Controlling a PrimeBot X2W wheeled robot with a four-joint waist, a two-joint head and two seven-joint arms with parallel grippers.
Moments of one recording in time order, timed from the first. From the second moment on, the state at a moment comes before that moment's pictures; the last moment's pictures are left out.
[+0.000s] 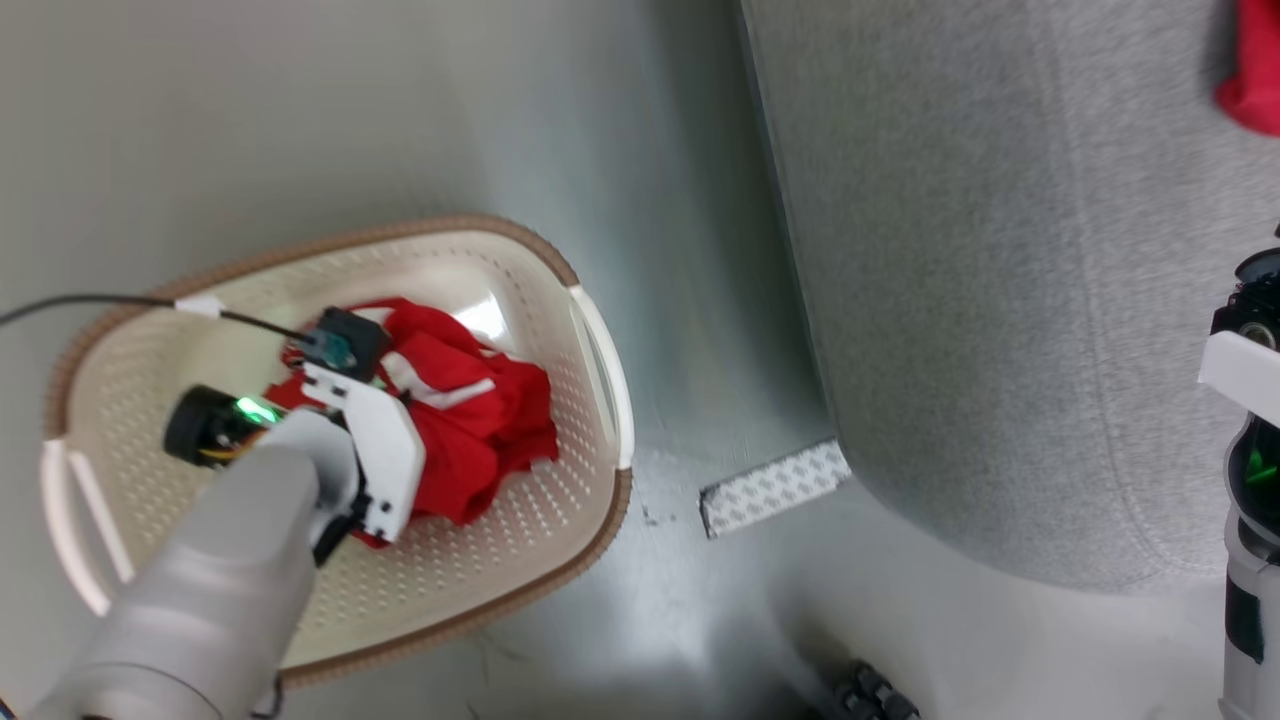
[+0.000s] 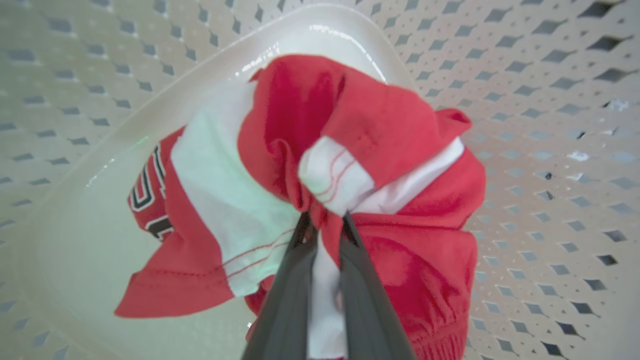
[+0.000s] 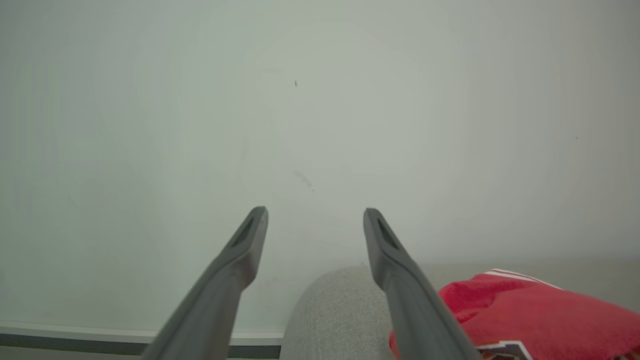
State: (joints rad) left arm -0.99 0.28 -0.94 1.19 -0.59 -0.13 0.03; right arm -0.61 -0.05 -0.01 -0.27 0.35 0.13 -0.26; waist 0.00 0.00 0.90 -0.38
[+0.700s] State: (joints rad) left arm -0.82 0.16 -1.06 1.07 -0.79 -0.13 -0.22; right arm -0.45 -0.12 -0.01 -0.12 0.31 0.13 -0.26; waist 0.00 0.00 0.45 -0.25
